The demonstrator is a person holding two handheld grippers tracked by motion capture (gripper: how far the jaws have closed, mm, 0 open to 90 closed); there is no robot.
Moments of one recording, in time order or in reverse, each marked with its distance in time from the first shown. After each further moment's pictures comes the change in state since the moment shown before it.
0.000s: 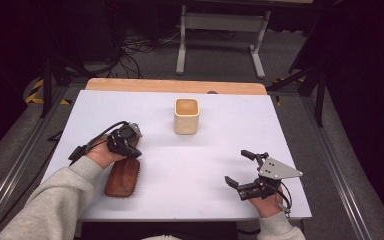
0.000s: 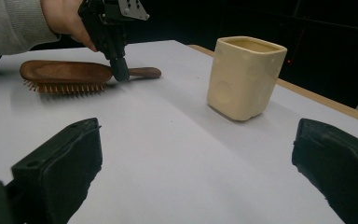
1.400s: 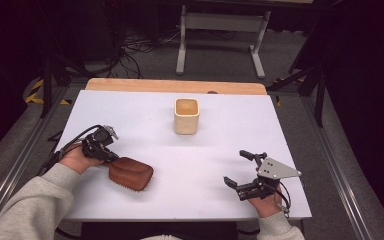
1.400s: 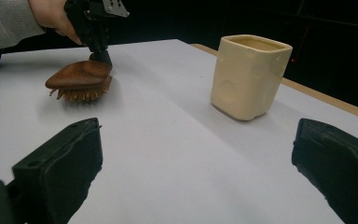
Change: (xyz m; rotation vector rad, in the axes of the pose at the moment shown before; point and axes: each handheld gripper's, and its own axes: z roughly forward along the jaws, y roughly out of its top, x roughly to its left) left arm 0.016 -0.063 -0.018 0.024 0.012 -0.130; right arm 0.001 -0.001 0.003 0.004 0.012 0.002
